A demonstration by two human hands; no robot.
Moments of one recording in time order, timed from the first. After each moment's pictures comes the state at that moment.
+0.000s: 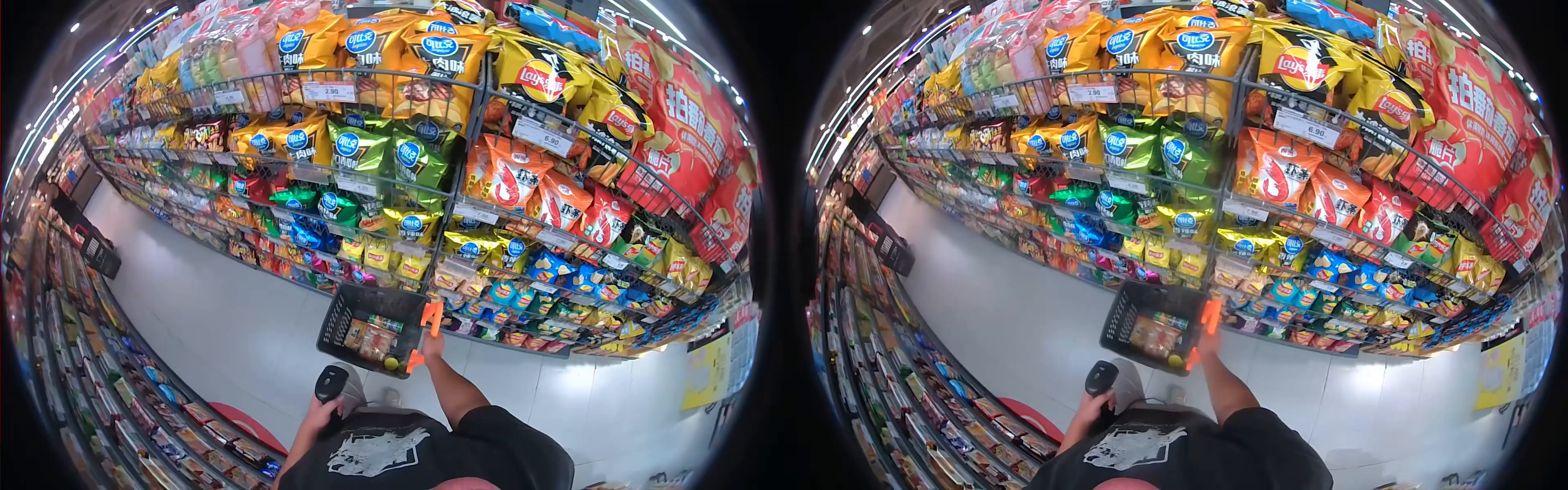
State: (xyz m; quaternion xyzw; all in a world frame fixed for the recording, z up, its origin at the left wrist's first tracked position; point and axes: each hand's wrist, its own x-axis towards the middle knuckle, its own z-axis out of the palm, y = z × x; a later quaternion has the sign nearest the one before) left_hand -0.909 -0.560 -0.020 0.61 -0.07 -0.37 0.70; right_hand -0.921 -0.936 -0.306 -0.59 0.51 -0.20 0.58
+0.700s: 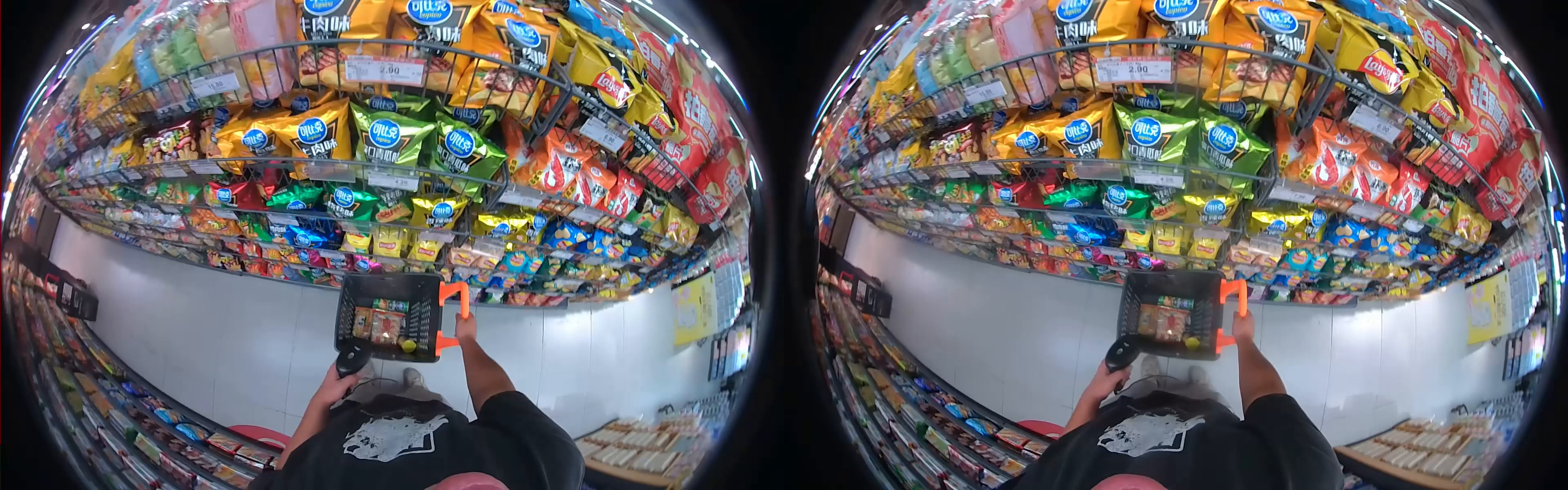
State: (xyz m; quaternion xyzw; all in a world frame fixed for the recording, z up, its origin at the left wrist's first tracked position) left_hand -0.712 -0.527 -0.034 0.60 -0.13 -0.52 0.59; right_hand -0.914 -0.918 -0.237 -0.65 0.60 -0.15 0.43
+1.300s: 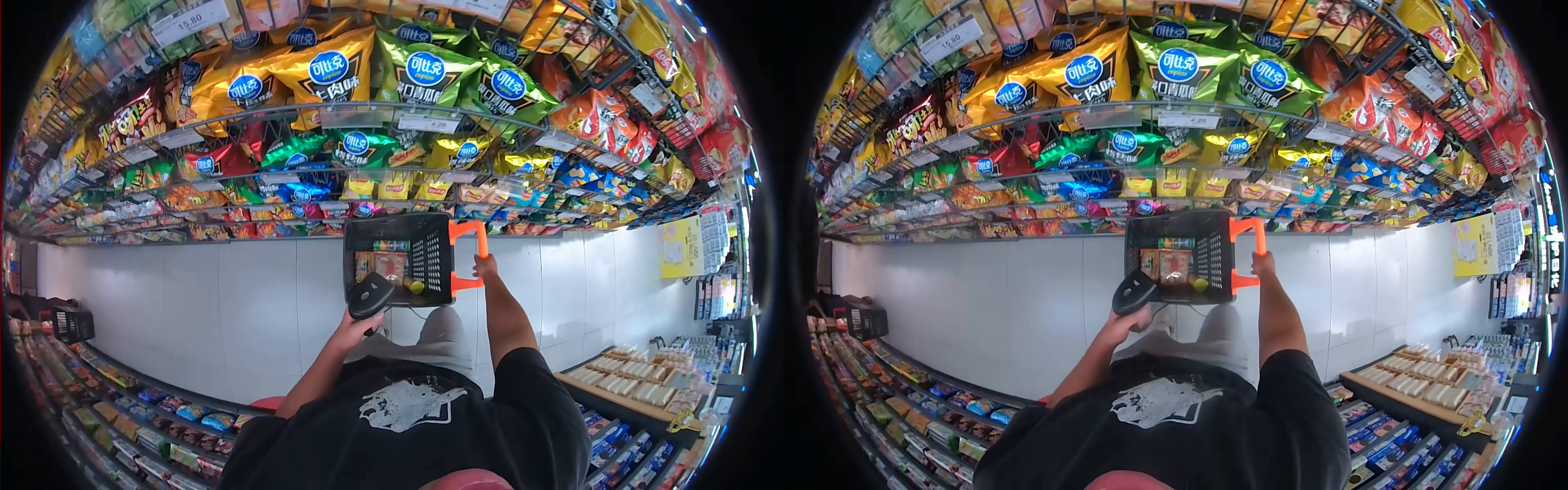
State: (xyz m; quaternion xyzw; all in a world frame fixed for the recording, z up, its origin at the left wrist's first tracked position) left_hand -0.613 -0.546 -0.031 0.44 -0.21 -0.59 0.64; right_hand -0.899 -0.934 -0.256 -0.53 0.71 -0.02 0.46
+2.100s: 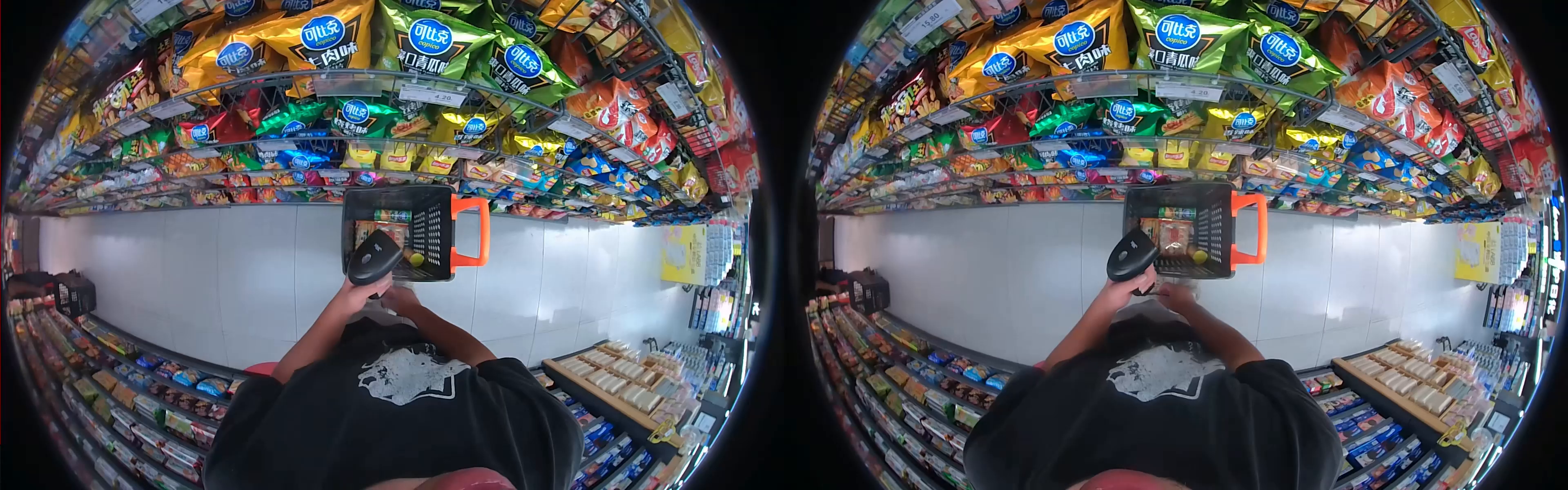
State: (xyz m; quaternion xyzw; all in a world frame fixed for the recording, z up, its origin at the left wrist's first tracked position) left_hand -0.618 -0.596 0.002 0.35 -0.25 -0.57 0.70; right_hand -0.824 -0.662 -0.267 -0.82 0.28 0.20 0.46
